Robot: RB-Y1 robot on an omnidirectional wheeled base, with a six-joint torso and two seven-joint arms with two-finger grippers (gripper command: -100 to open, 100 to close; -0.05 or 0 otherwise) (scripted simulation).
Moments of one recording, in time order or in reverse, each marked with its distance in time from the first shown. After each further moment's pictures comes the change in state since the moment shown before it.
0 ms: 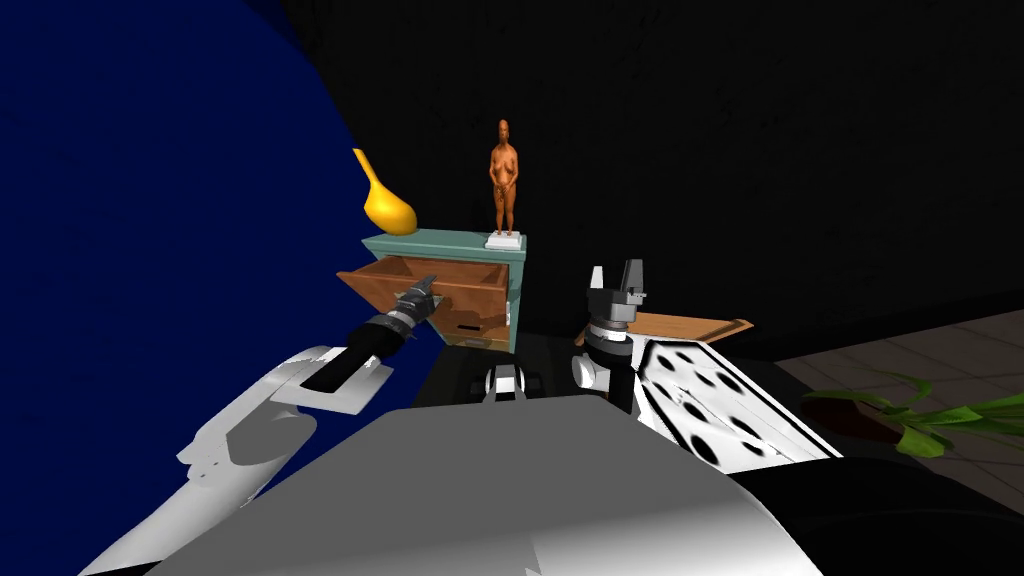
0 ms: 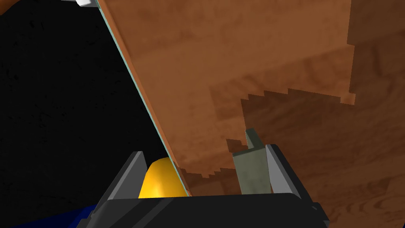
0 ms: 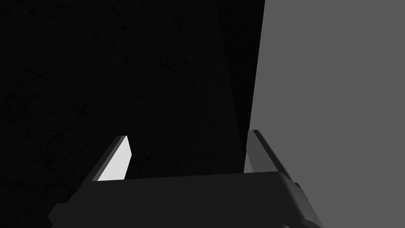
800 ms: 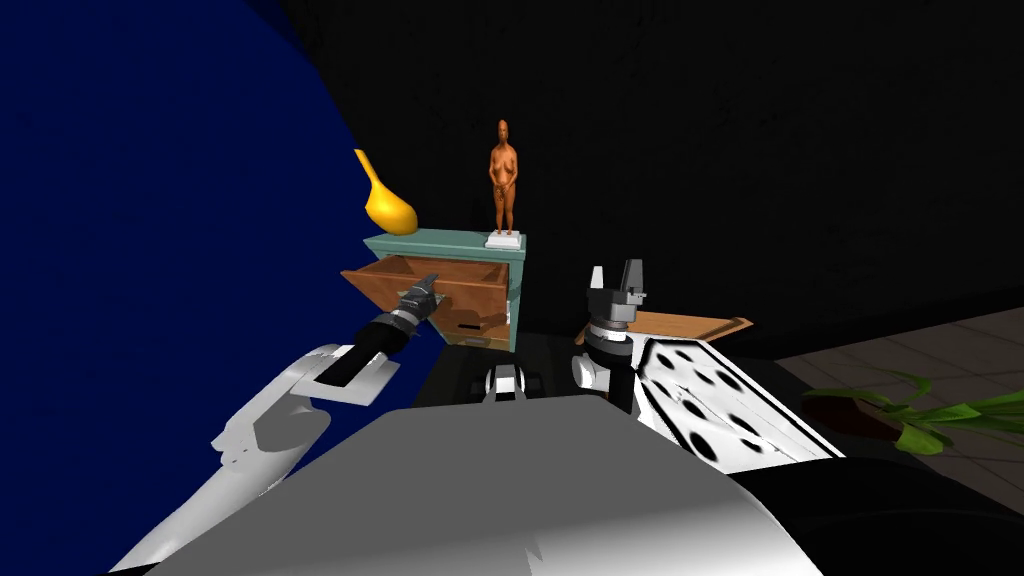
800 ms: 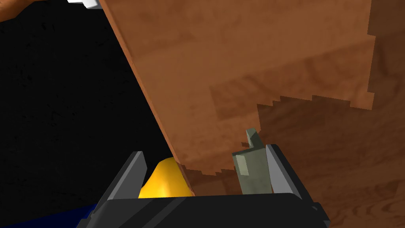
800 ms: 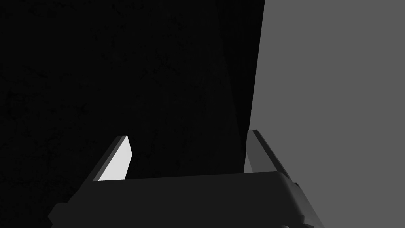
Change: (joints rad) left arm -0.014 -0.060 -0.006 0.054 -0.016 -0.075 -0.054; right arm 0.000 0.000 0.000 0.000 0.000 0.000 0.000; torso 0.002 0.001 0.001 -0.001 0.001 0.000
